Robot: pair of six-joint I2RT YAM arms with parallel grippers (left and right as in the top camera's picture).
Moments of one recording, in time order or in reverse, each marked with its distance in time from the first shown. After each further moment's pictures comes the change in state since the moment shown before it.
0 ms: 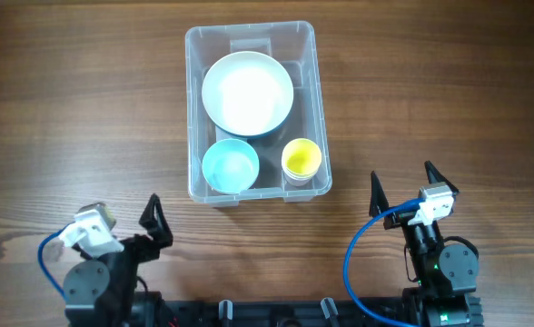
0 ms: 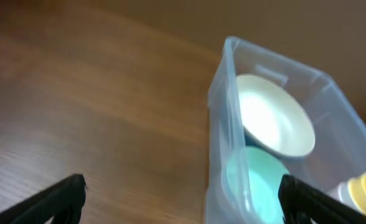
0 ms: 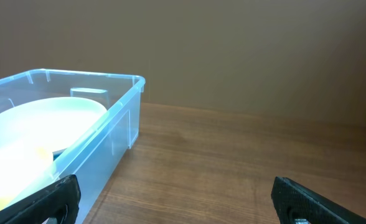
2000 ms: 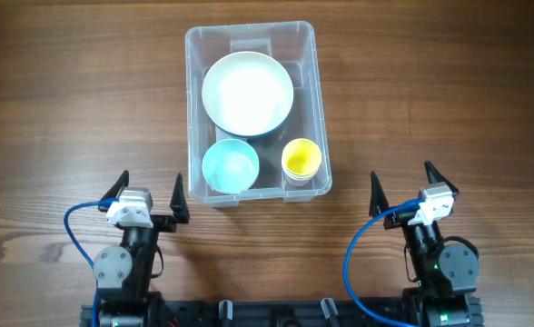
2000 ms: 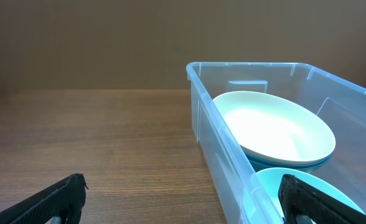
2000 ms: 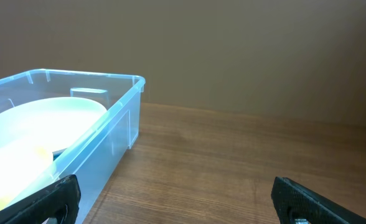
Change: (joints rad) left arm 0.000 -0.032 -0.454 0.687 0.129 0.328; right arm 0.000 0.000 0.000 0.000 0.000 0.000
